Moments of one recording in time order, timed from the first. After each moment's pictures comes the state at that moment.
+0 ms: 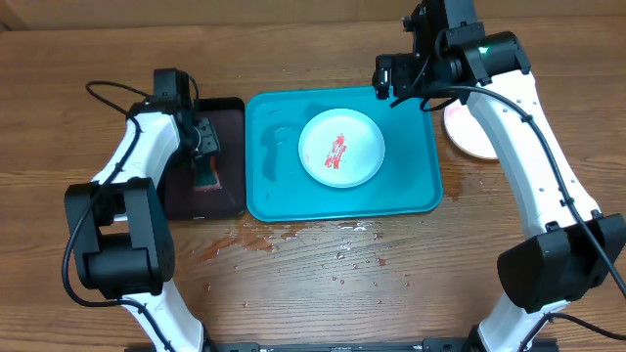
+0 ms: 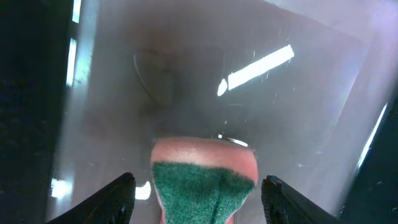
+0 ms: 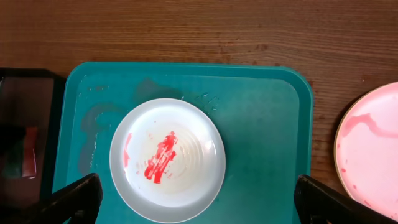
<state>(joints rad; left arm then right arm) 0.07 1.98 1.37 -0.71 -0.04 -0.26 0.26 1.89 1.91 -1.06 -0.14 0.20</state>
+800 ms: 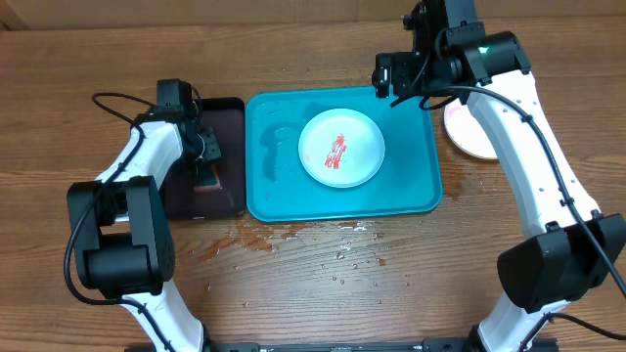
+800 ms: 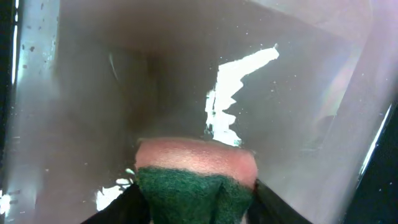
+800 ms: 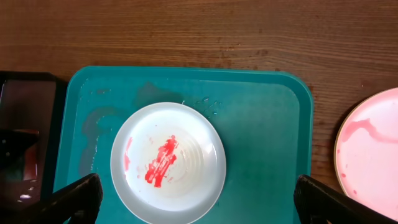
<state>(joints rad) 0.07 1.98 1.30 -0.62 0.02 -0.27 0.26 1.89 1.91 -1.04 -0.14 0.20</state>
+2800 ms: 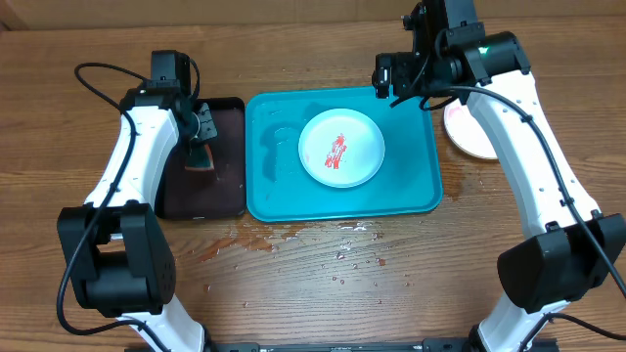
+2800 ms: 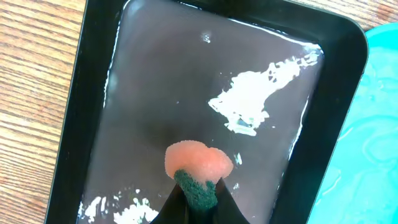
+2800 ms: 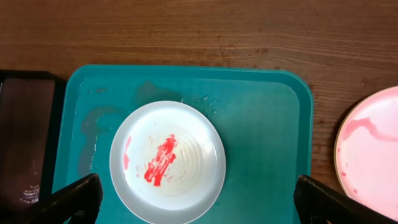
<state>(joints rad) 0.03 1.88 1.47 -0.83 -0.08 -0.30 0.26 1.89 1.89 -1.04 -0.14 0.20</state>
